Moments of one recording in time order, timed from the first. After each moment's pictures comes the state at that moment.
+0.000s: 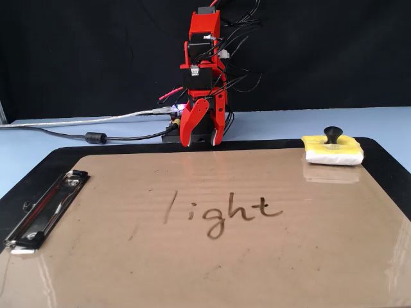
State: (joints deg) arm 0.5 132.3 142.3 72.7 -69.0
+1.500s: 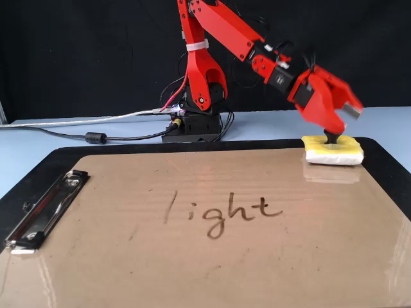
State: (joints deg) arm -62.0 101.8 132.2 -6.6 -98.8
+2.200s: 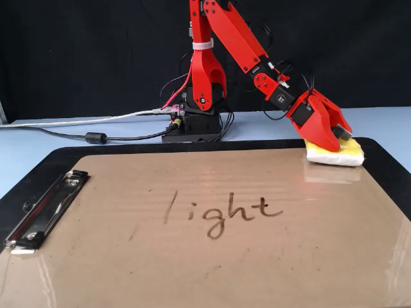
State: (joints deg) arm -67.8 92.8 137.2 -15.1 -94.3
